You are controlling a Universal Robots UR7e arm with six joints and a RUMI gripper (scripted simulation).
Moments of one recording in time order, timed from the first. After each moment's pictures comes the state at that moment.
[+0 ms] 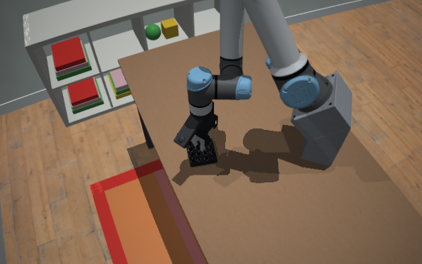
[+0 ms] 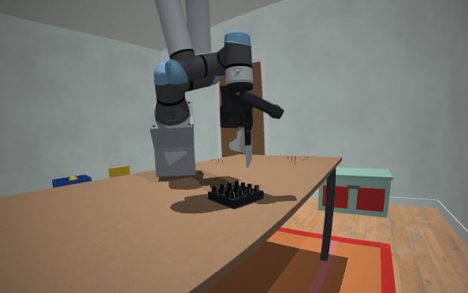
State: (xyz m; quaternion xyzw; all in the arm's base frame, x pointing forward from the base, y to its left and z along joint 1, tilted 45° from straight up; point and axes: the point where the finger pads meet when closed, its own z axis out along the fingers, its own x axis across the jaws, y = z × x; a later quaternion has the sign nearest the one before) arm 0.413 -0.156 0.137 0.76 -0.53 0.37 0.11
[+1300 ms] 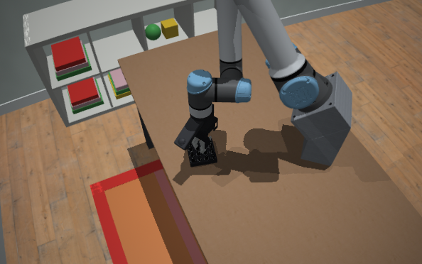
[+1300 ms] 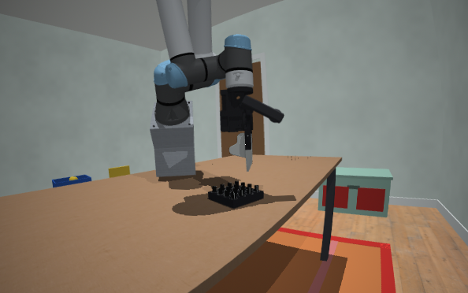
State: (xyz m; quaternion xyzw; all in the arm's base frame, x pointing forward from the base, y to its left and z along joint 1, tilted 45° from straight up) arm 0.418 -0.162 0.129 0.76 -0.53 0.37 0.11
